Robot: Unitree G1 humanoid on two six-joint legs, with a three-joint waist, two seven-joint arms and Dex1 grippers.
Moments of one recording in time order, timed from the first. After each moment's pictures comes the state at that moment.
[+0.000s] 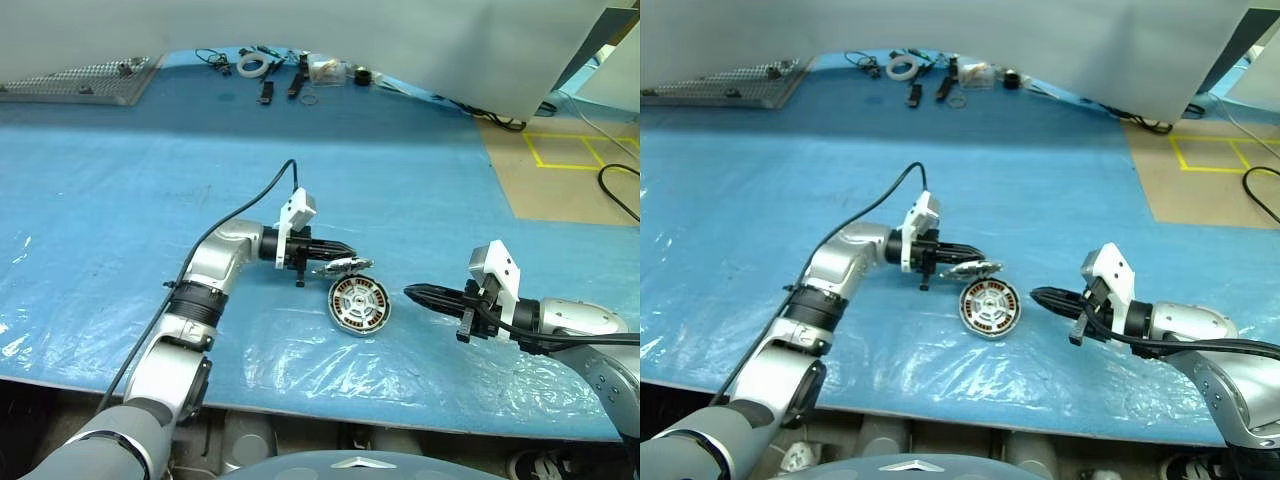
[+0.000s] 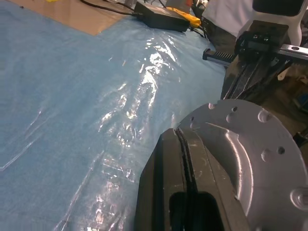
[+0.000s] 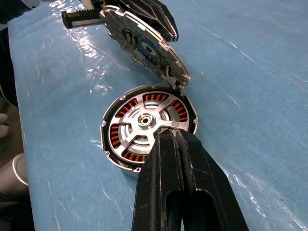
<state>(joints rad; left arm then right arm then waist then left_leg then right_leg) -0.69 0.22 -0.13 0.37 -0.25 0.46 -1.34 0.08 -0.82 -0.18 -0.56 0.69 0.74 0.81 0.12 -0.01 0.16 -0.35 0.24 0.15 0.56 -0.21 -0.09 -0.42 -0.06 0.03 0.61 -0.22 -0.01</state>
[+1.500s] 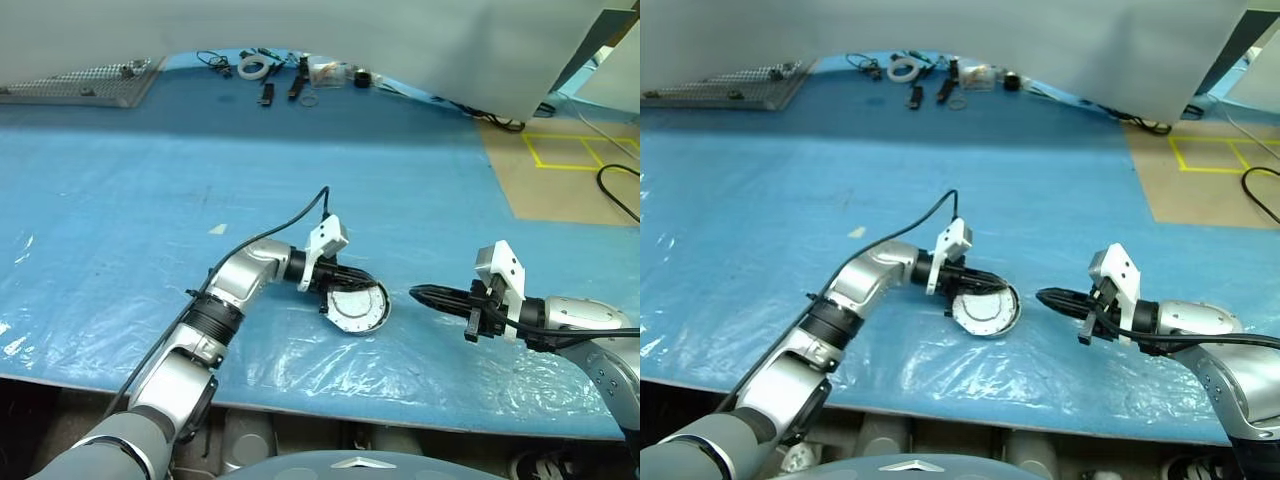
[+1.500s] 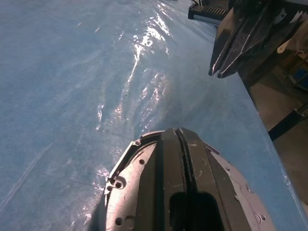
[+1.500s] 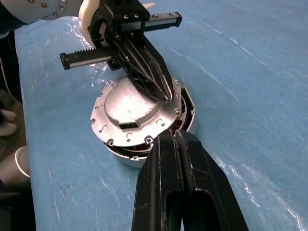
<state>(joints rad) -0.66 0.19 -0.32 0.34 -0.26 0.45 -1.22 0.08 -0.84 -0.18 -0.48 0.65 0.68 0.91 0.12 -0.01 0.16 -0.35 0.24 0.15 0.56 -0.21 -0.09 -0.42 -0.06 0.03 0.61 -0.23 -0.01</state>
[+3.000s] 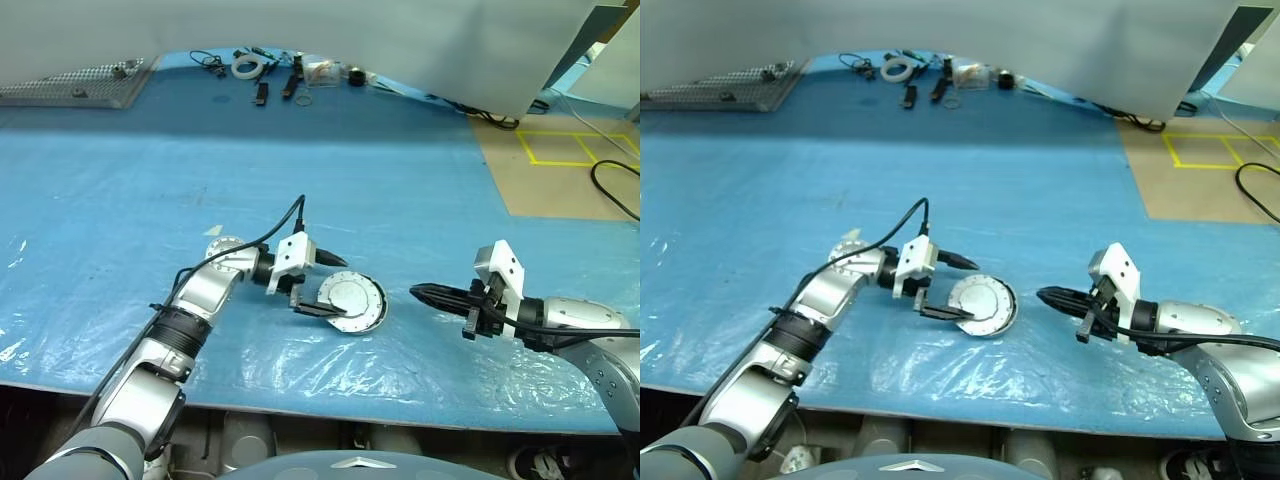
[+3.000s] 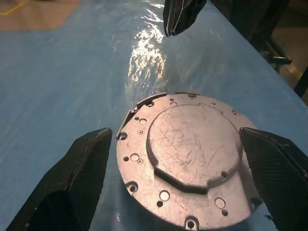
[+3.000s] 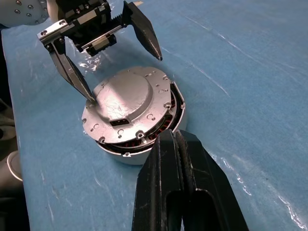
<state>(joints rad) -0.57 0.32 -0.33 0.31 -0.18 -0.03 -1.32 0.08 -0.82 -0.19 -0.50 0.65 0.71 0.86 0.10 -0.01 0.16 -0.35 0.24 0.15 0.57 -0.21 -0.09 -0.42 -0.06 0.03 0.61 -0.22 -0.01</state>
